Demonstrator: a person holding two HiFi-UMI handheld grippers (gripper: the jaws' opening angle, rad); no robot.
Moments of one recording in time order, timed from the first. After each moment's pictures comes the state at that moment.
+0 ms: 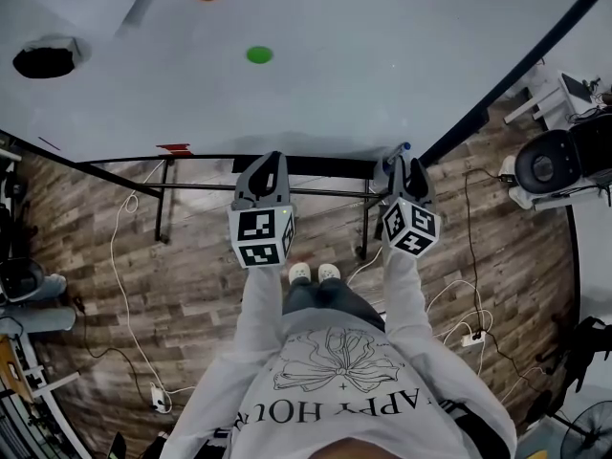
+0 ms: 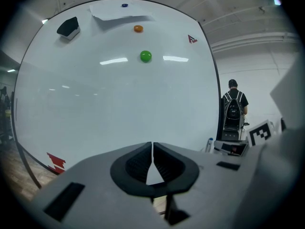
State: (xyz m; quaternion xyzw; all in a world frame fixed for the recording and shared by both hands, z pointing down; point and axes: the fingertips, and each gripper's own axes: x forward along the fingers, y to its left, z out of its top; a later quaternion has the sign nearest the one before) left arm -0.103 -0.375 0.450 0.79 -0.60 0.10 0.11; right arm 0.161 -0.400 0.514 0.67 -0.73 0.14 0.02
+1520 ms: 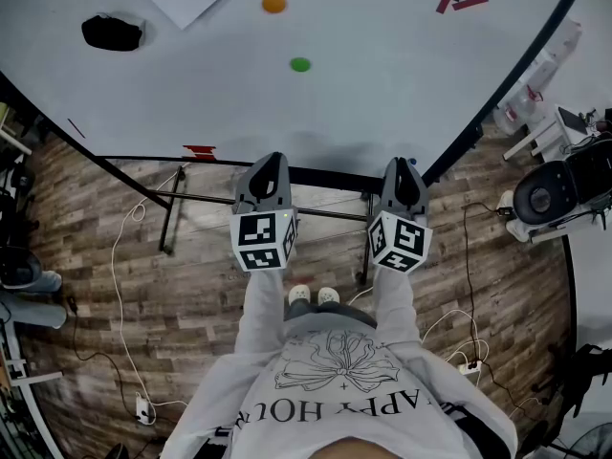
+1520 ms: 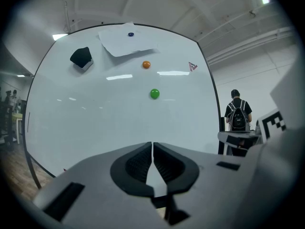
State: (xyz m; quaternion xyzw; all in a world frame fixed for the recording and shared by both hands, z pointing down) left arm -0.142 -0.334 0.380 0.77 -0.63 0.03 0.05; right arm 0.081 -0.357 0.390 0.65 -0.76 0.00 -0.01
